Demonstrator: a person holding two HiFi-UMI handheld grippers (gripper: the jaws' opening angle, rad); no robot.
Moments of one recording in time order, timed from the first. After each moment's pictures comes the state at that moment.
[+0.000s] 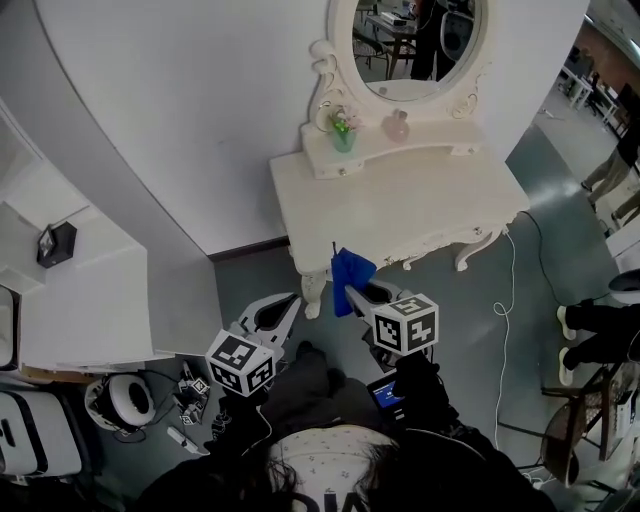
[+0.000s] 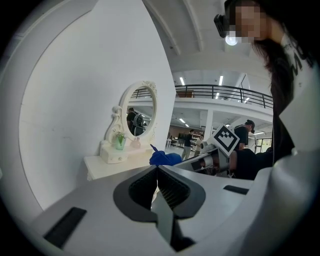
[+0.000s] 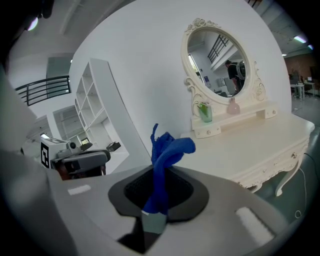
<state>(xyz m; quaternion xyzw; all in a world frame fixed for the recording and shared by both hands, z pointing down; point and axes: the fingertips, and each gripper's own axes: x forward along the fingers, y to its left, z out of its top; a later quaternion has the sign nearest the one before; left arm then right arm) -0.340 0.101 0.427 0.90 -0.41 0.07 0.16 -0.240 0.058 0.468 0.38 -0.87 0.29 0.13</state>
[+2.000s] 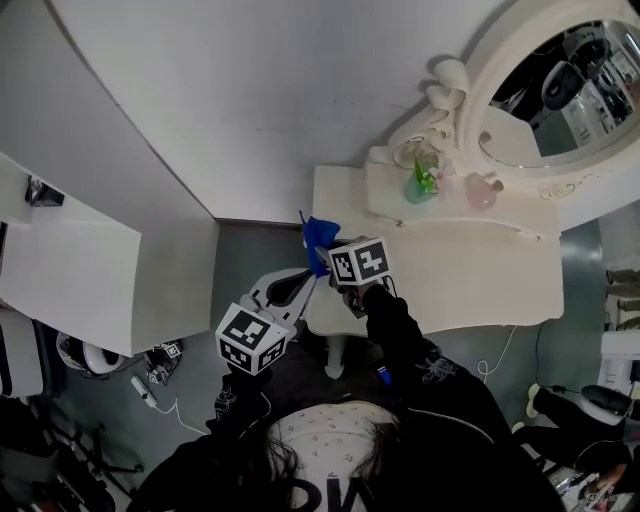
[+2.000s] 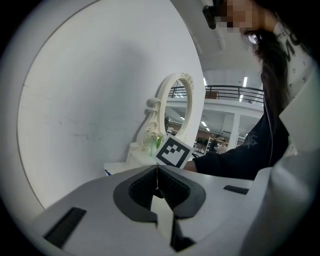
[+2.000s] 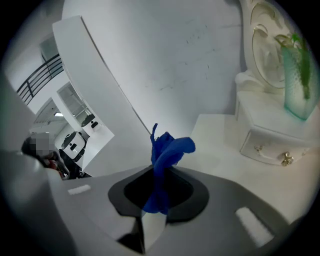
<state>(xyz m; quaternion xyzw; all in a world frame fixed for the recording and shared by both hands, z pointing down) -0.401 -0.131 0.472 0.84 -0.50 0.05 0.21 -0.408 -0.216 0.605 0.21 -0.86 0.32 0.34</state>
